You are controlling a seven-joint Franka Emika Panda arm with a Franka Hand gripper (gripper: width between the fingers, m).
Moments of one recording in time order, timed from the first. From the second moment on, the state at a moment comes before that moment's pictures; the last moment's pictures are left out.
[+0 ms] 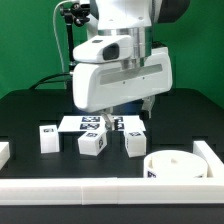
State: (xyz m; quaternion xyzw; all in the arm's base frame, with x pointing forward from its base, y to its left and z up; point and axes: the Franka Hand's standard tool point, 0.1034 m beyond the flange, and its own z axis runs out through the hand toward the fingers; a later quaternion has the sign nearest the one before) arm 0.537 0.010 0.066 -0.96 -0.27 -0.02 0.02
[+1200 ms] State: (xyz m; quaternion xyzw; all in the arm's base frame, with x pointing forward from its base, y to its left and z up) arm 0.532 0.020 0.059 -1.00 0.06 0.00 0.04
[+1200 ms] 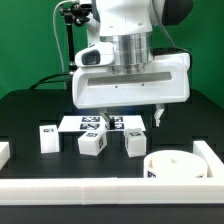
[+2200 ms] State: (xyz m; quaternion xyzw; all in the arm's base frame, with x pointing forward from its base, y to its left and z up) arm 0.505 0.030 0.037 -0.93 0.03 0.35 0.06
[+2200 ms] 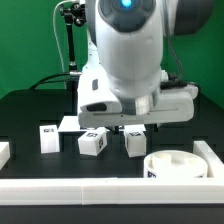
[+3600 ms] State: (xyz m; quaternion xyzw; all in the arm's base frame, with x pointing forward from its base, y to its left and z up) arm 0.507 0.034 0.015 -0.91 -0.02 0.42 0.07
